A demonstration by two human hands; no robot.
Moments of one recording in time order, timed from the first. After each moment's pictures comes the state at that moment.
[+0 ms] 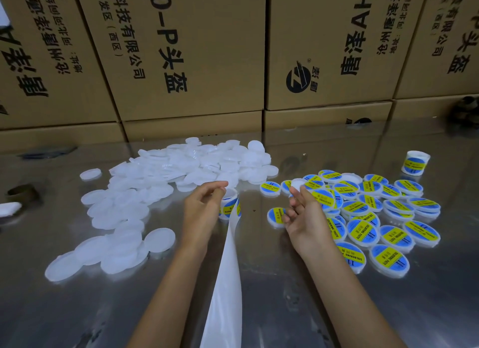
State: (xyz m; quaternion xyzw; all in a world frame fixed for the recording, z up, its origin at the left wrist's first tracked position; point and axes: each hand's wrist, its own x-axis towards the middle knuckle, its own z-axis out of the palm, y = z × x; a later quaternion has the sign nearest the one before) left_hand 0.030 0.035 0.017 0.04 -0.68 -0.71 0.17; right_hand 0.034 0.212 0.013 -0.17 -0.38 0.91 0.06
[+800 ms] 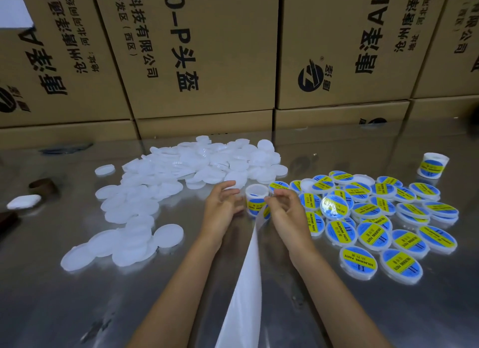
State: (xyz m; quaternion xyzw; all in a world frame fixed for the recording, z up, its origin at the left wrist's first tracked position) left_hand 0.005 0.043 -0.003 0.04 -0.67 -0.73 0.09; right_hand 0.029 0.177 -0.007 -0.07 -0.67 0.72 0.15
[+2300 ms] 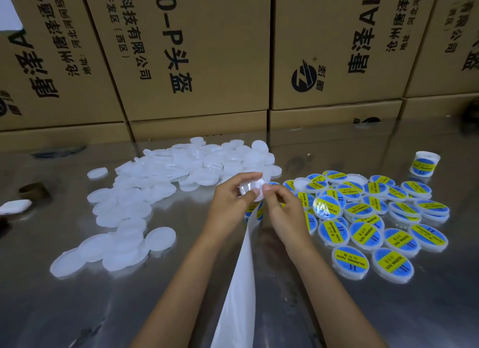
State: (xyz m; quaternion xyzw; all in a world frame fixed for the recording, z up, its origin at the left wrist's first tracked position) left_hand 0.027 0.072 0.032 -0.11 -0.72 -0.68 0.11; right_hand 0.026 0.187 0.002 0.00 -0.71 0.68 0.20
